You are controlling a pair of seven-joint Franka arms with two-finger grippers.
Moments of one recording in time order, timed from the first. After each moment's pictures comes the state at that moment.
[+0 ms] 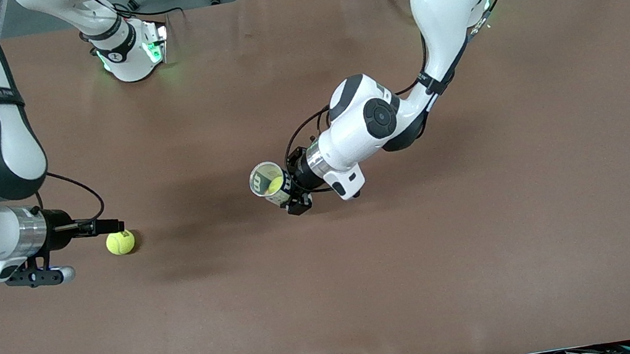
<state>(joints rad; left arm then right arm) -0.40 0.78 -0.47 -1.47 -0.30 2.61 -1.89 0.08 0.40 -0.08 -1.60 0.22 1.78 0.04</state>
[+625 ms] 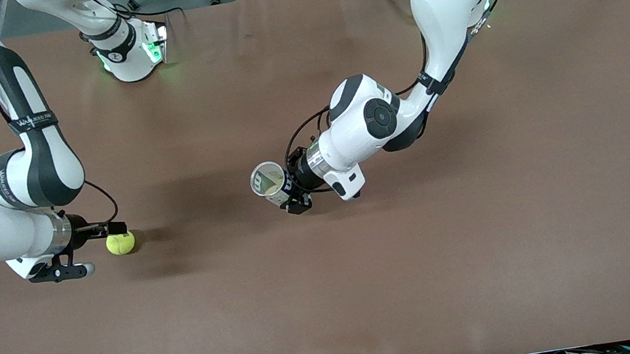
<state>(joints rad) -0.40 0.78 -0.47 -1.47 -0.30 2.61 -1.89 0.06 0.42 -0.08 -1.77 0.08 1.98 0.00</state>
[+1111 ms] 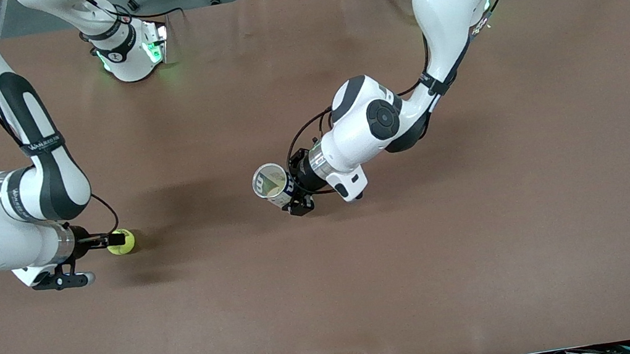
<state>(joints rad) -0.39 0.78 -0.47 -1.47 -0.30 2.61 -1.88 0.03 0.52 -0.07 -1.77 0.07 2.09 -0.01</state>
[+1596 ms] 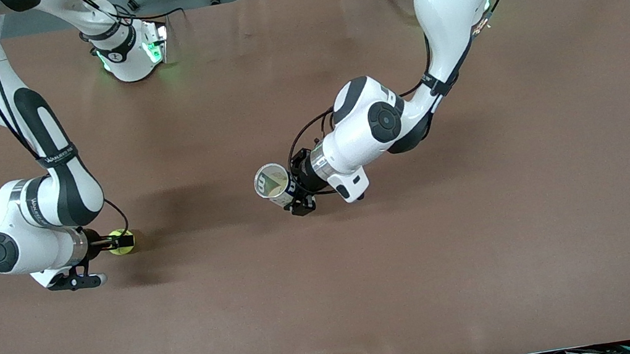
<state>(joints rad) -0.38 0.78 -0.47 -1.45 -0.30 2.55 -1.88 0.03 0.57 -0.07 -1.77 0.07 2.12 -0.01</state>
